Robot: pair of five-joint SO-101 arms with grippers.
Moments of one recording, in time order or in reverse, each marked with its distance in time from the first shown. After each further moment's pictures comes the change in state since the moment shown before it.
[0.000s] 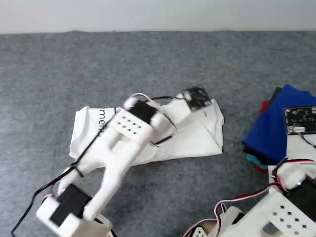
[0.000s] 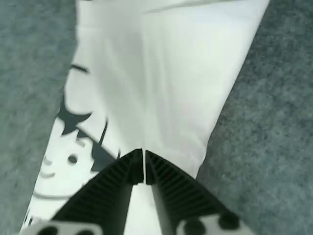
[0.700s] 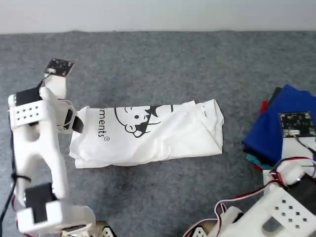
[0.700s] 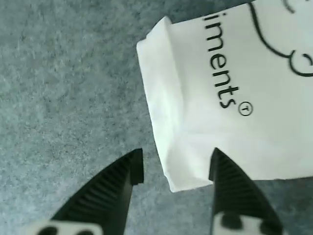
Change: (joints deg) left arm -49.2 1.8 0.0 7.0 3.5; right arm 0.0 0.0 6.9 0.0 0.0
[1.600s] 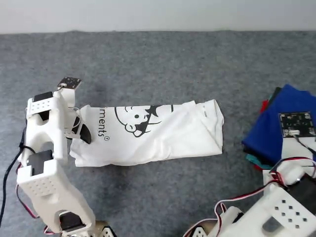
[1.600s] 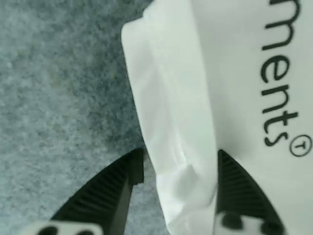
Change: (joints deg) left arm -0.1 25.0 -4.3 -10.3 0.2; right arm 0.0 0.0 0.0 0.0 0.0
